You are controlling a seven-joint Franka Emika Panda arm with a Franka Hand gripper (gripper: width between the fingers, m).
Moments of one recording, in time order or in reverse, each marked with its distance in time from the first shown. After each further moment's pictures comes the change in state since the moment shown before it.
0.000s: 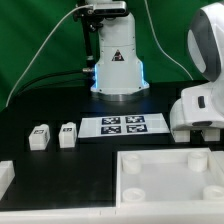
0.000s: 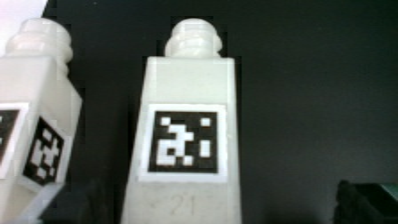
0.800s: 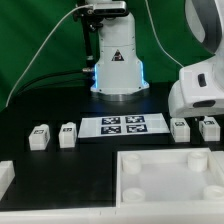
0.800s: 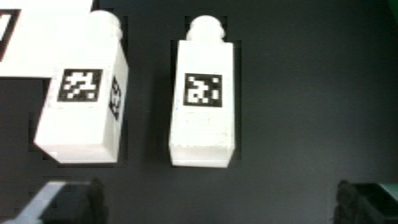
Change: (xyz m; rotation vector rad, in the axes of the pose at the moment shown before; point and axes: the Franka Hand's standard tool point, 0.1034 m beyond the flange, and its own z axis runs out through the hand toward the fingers) arm -0.006 0.005 -0.061 0.018 0.045 -0.031
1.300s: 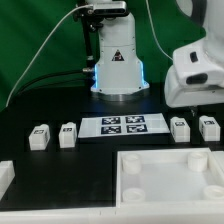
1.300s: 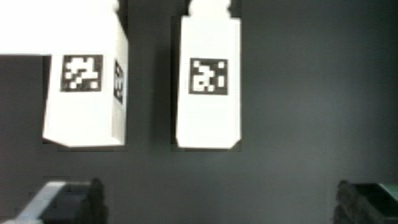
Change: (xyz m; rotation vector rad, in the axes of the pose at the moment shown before) arm -0.008 0.002 -0.007 0.006 0.162 -0.006
